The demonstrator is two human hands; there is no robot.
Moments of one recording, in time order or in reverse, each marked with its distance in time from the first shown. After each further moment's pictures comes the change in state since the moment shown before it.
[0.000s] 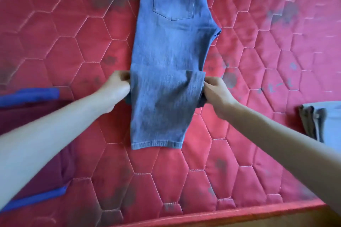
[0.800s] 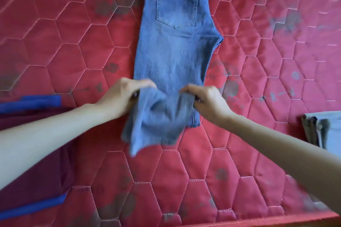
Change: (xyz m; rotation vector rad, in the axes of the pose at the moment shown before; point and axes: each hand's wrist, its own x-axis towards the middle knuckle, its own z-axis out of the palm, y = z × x) left_hand -0.013 0.019 -0.018 0.524 -0.154 0.964; right_hand 0.008 -0.004 -0.003 -0.517 -0.152 -0.738
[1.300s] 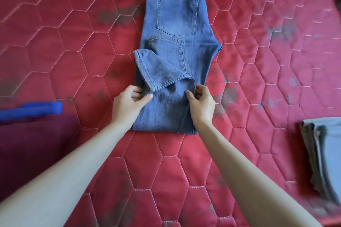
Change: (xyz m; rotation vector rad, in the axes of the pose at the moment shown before) left_hand -0.004 -0.012 0.051 -0.271 0.359 -0.901; right_hand 0.017 0.010 0.050 0.248 0.508 0.864
